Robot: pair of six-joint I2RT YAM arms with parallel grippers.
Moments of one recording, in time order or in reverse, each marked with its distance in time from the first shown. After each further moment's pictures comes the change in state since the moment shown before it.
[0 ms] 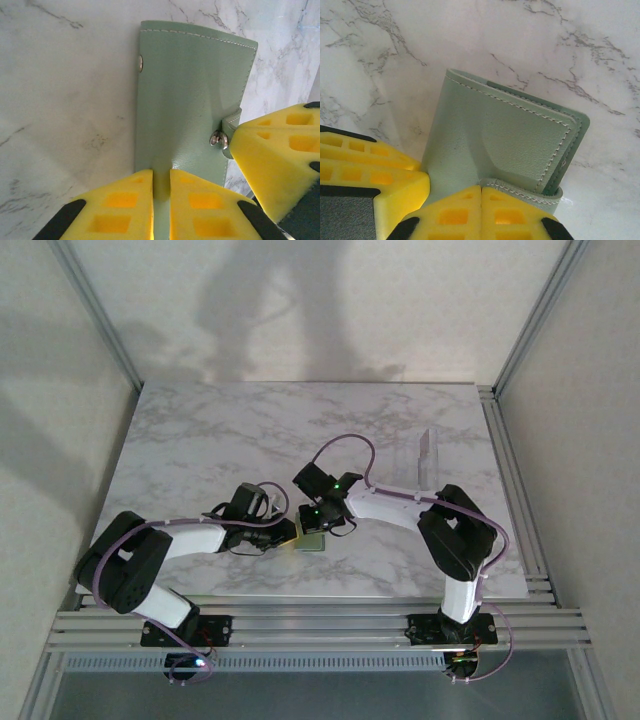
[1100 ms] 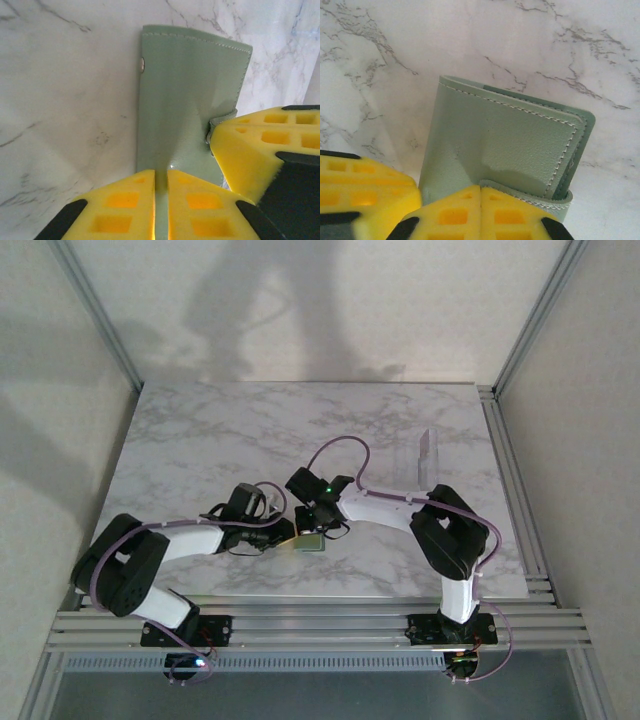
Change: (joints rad) left arm 0.031 -0.037 -0.018 0.004 0.003 -0.008; right arm 0.037 0.040 0.030 -0.018 0.072 0.103
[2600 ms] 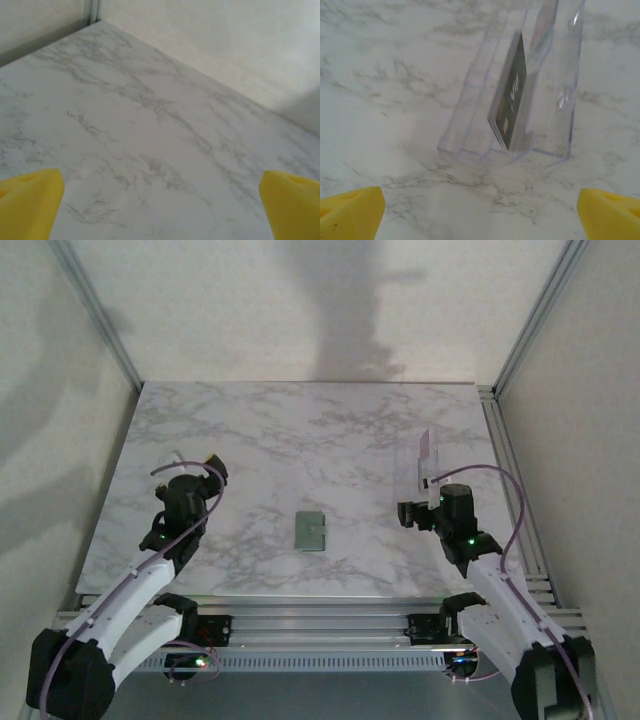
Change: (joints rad) left arm 0.231 -0.584 -0.060 0.024 -1.033 0.353; right arm -0.748 -1.009 -0.869 0.417 0.021 -0.682
